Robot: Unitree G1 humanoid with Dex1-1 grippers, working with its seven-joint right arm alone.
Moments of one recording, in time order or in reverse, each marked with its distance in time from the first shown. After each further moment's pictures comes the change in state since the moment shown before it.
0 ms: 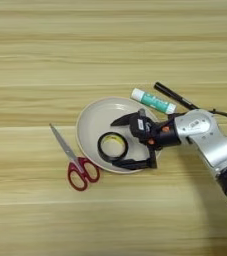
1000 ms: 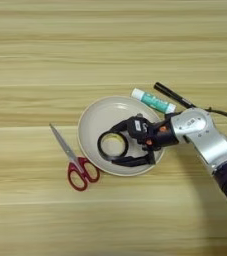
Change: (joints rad) arm -0.037 0.010 0.028 0.064 -0.017 -0.018 0.021
